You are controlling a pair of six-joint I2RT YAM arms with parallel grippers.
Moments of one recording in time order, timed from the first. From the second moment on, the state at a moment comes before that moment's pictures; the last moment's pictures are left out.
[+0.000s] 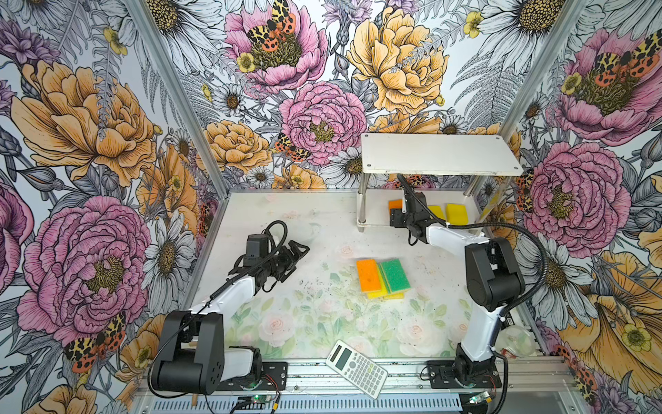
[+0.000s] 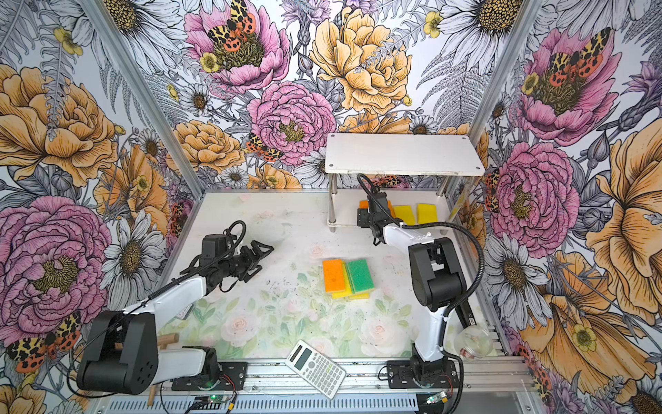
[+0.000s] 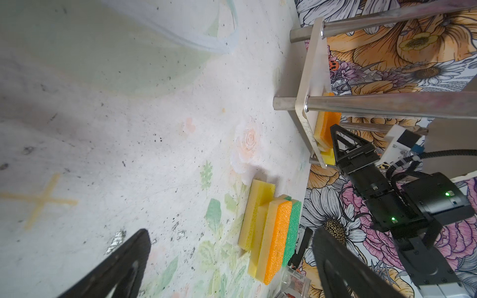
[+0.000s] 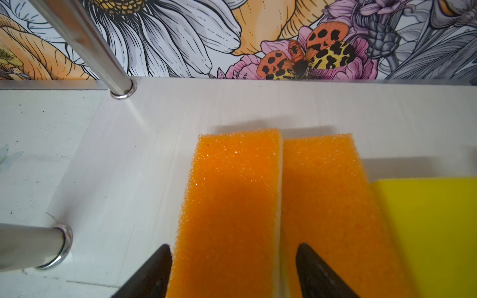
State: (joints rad) left arm -0.09 1.30 0.63 -0.11 0.56 -0.93; right arm 0.24 1.90 1.29 -0.05 0.12 0.17
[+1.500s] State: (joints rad) left arm -0.09 1.30 0.63 -0.11 0.56 -0.93; right arm 0.24 1.96 1.34 -0.04 0.00 0.15
